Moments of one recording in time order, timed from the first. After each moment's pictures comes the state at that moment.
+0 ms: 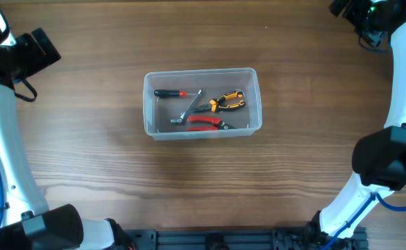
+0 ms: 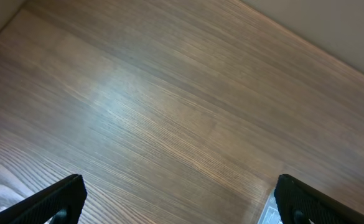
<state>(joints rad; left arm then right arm) 0.32 1.60 1.84 -1.17 -0.04 -0.22 -0.21 2.03 2.13 -1.05 -0.23 0.40</state>
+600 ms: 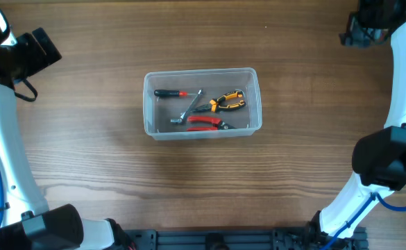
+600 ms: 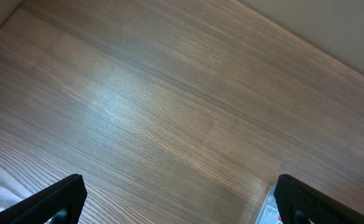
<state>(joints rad) 0.32 1.60 1.84 -1.17 -0.03 -0.22 -0.21 2.03 2.13 -1.01 -0.23 1.56</state>
